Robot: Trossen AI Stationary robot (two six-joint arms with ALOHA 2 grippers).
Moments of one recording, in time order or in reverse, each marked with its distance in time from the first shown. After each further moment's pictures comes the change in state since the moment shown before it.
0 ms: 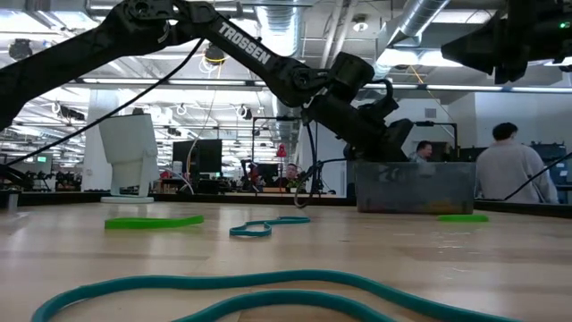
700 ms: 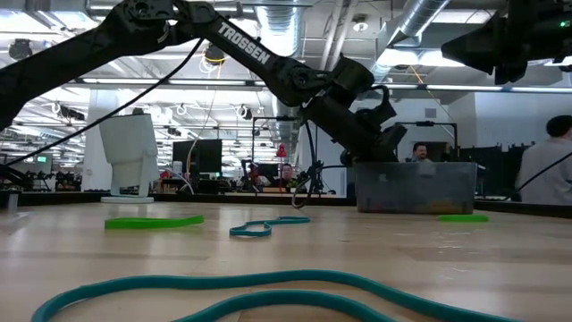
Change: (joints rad) left arm 0.009 -0.005 -0.001 -0.104 0.053 0.001; right arm 0.000 0.000 0.000 0.008 0.000 0.022
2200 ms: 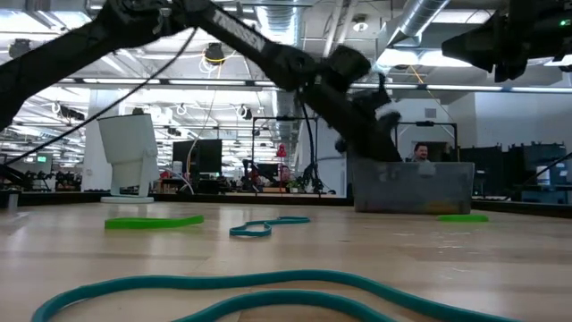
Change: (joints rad) left arm -0.001 -0.067 -0.001 -0.075 -0.035 0.007; right arm 0.006 -0.001 0.005 0.008 -0.003 -0.039
